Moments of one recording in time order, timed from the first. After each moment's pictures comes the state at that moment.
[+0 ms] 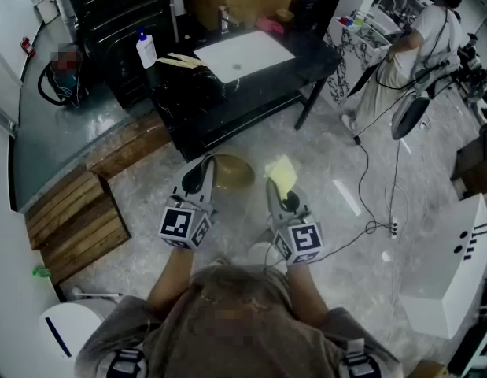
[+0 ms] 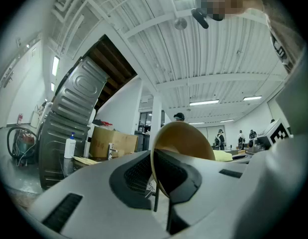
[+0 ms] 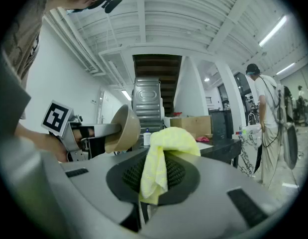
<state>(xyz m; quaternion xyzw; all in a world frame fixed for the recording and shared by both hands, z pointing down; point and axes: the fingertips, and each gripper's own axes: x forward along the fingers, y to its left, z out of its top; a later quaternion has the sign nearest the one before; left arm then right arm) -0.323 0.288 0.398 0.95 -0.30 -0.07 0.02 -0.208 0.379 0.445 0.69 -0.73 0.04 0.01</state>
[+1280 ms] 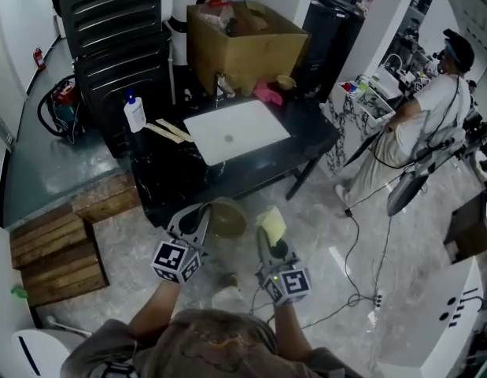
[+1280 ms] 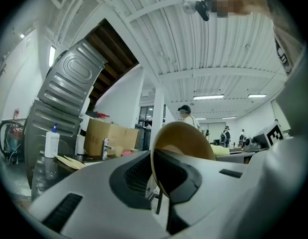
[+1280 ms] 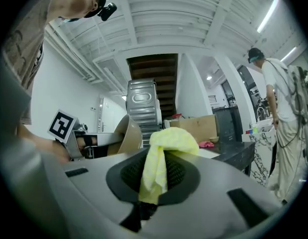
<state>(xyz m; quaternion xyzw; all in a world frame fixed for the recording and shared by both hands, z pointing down) -0.201 0.156 0.411 0.96 -0.29 -0.03 0.04 -0.088 0.248 0.435 0.66 -0.75 0.04 -0.03</state>
